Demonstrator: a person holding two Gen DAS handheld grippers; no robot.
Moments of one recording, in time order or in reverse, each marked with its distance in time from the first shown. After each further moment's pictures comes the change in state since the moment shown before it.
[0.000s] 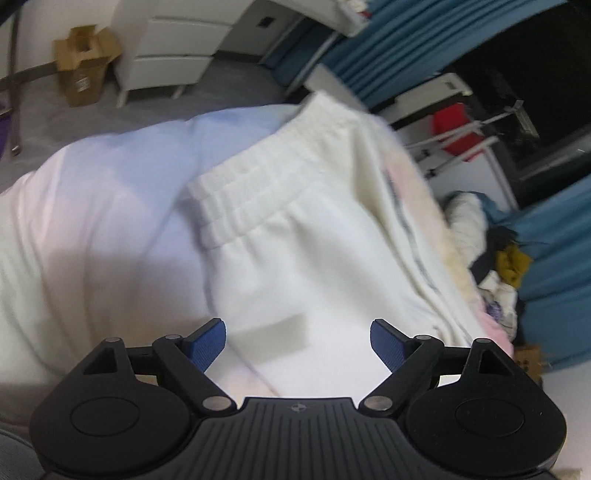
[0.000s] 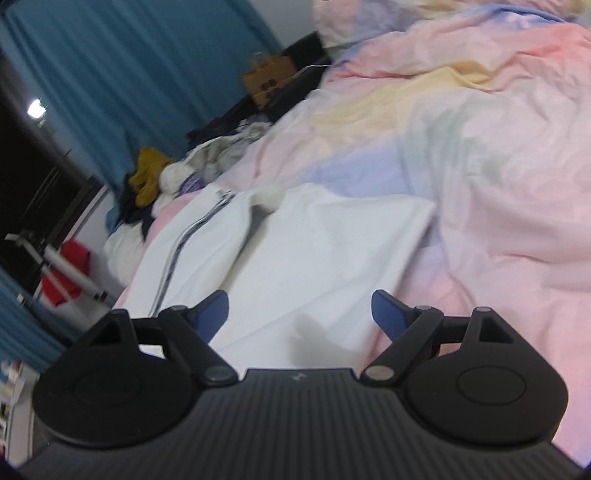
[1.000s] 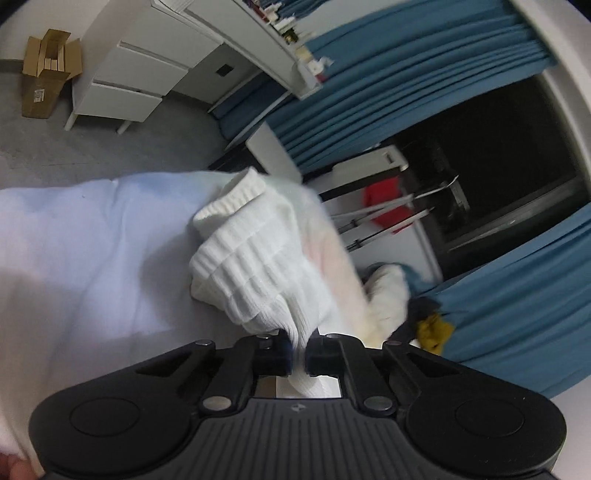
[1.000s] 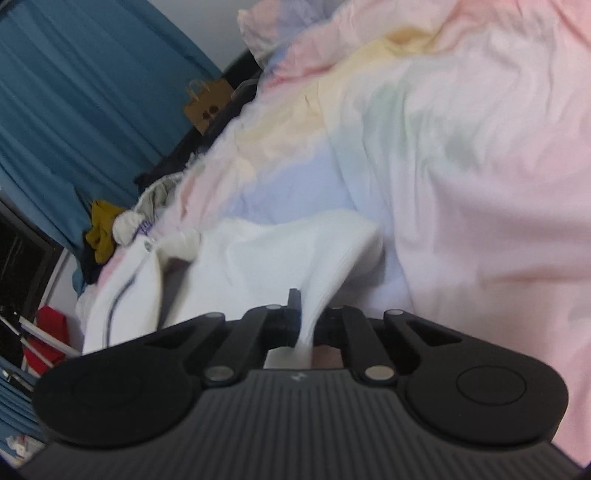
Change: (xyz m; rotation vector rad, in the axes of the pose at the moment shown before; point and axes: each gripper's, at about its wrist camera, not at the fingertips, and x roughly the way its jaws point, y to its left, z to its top) left arm -0.008 -0.005 0.022 -0.079 -0.223 -0.323; right arm 0.068 -0.052 0.021 0.139 -0.106 -0.044
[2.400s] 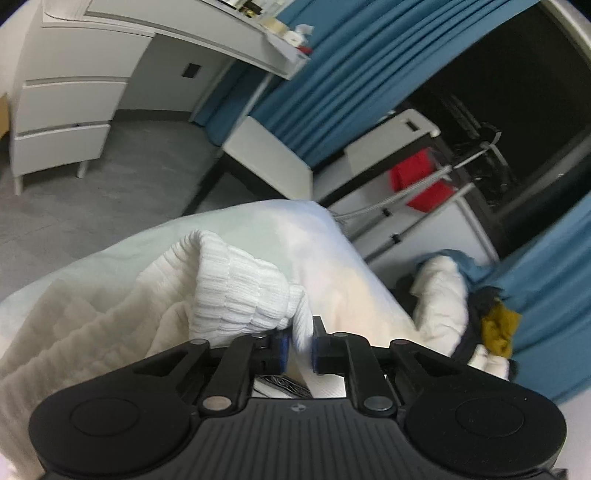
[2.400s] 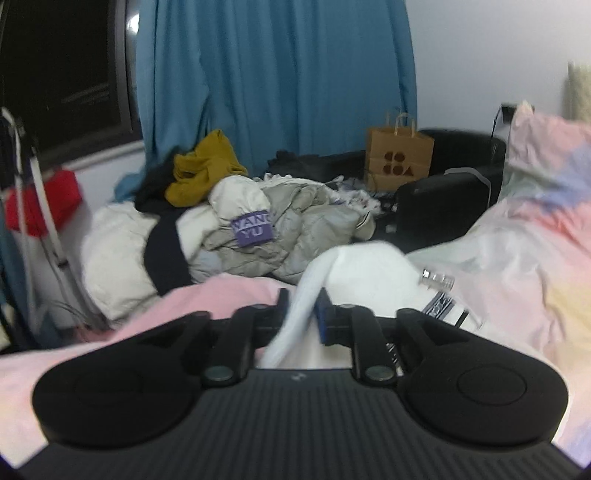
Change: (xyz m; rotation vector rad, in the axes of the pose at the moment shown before) left arm 0.329 -0.081 0.113 0.192 0.045 0.139; right arm 0.232 0.325 -0.005 -0.695 -0.101 0.148
